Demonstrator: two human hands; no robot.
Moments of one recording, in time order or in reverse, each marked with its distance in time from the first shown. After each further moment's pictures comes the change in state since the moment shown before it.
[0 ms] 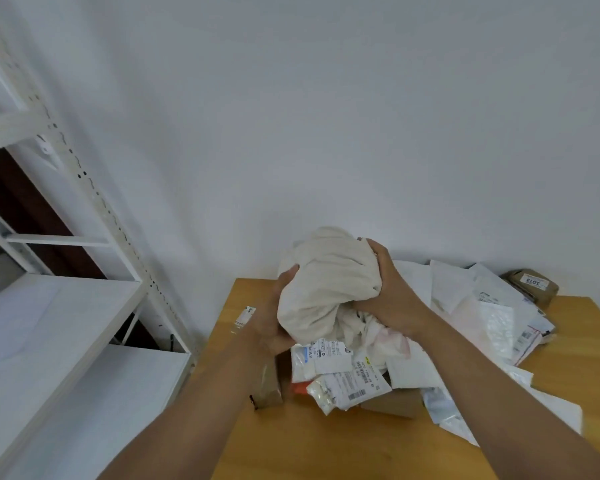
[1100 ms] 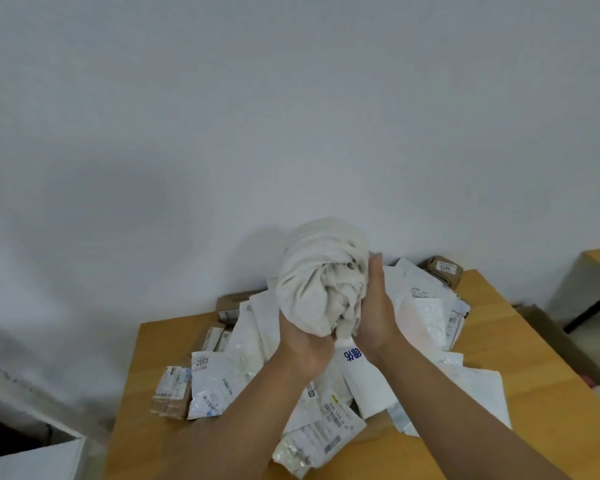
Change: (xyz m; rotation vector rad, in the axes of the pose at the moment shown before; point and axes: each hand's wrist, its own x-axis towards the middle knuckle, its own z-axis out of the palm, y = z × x) left_hand 0.155 -0.040 0.005 -0.343 -0.098 -0.102; right_hand 0.069 -0.005 0.017 0.497 0.591 0.223
